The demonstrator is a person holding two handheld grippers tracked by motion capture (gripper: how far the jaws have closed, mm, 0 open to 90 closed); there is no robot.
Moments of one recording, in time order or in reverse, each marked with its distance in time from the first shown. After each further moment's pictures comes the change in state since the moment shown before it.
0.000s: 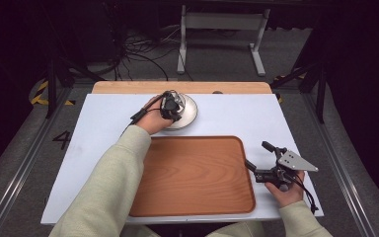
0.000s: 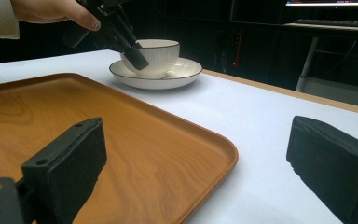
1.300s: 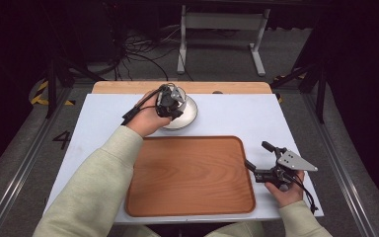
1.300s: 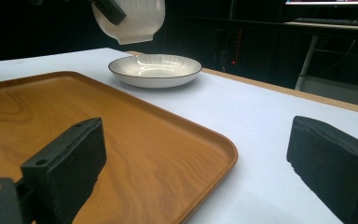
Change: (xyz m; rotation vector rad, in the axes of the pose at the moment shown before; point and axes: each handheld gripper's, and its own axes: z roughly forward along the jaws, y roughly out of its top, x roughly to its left) left arm -0.028 0.018 -0.077 -0.087 0.020 0.019; right arm 0.000 0.000 0.001 0.006 0.000 -0.003
